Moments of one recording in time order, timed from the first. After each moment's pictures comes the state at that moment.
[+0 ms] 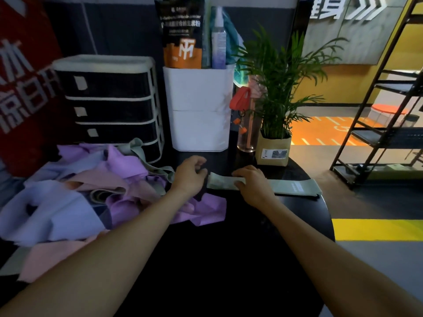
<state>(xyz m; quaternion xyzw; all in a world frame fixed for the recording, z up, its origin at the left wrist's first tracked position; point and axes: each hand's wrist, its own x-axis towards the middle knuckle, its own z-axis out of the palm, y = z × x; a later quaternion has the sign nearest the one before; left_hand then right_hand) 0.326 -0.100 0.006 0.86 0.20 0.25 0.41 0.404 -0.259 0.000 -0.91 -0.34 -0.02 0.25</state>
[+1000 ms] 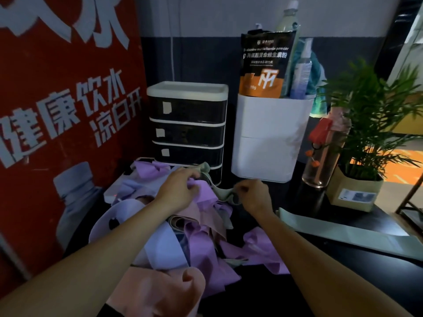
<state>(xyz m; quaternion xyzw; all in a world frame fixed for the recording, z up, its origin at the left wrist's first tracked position) 0.229 0.056 0.040 0.91 0.23 0.26 0.24 0.374 -0.084 0.010 -0.86 -0.32 -0.02 0.40</state>
